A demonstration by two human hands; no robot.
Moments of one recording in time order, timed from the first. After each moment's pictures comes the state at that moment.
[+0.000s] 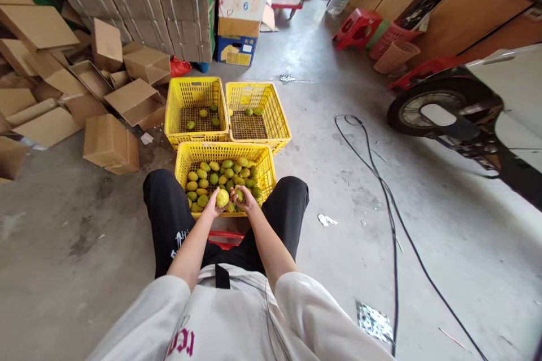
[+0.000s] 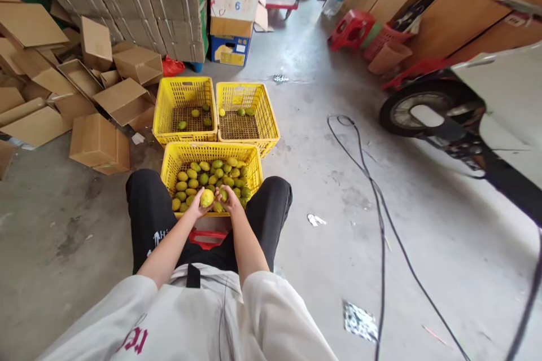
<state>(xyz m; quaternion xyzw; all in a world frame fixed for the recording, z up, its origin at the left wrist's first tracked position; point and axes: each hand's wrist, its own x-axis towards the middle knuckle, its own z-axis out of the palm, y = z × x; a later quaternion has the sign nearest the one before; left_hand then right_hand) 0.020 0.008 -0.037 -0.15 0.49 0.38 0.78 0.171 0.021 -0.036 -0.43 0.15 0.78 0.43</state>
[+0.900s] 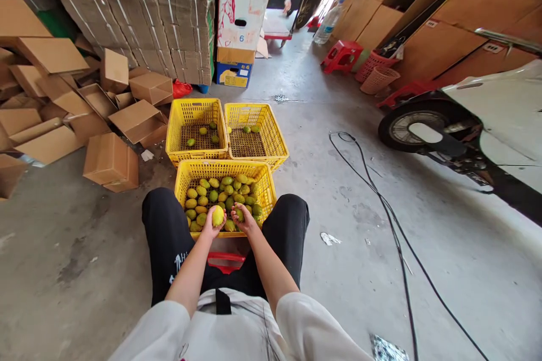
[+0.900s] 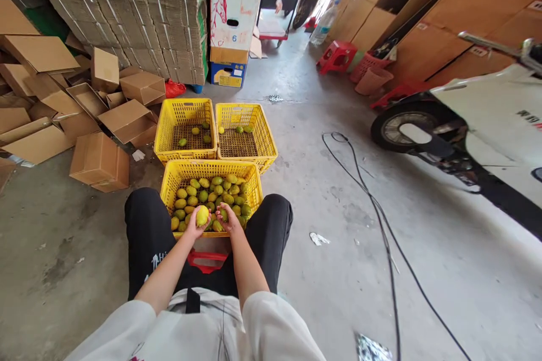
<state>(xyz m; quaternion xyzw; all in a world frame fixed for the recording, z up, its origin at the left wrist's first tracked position) 0.017 0.006 -0.038 -0.18 0.46 0.45 0.74 0.167 0.019 -0.067 -0.40 0.09 0.77 0.48</state>
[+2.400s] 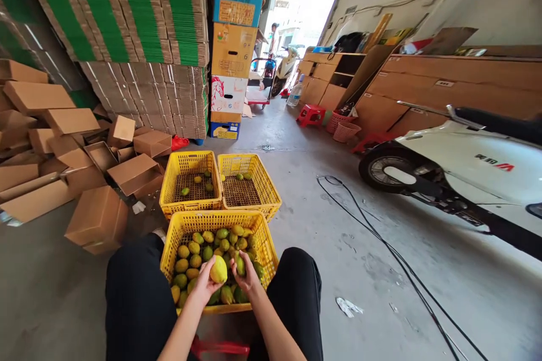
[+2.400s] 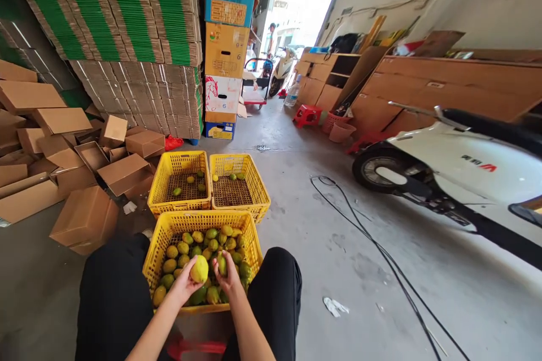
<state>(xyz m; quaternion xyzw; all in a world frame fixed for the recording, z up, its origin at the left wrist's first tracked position) 0.024 0.023 0.003 -0.01 0.57 0.42 0.70 0.177 0.045 -0.058 -0.39 0.01 0.76 0.51</state>
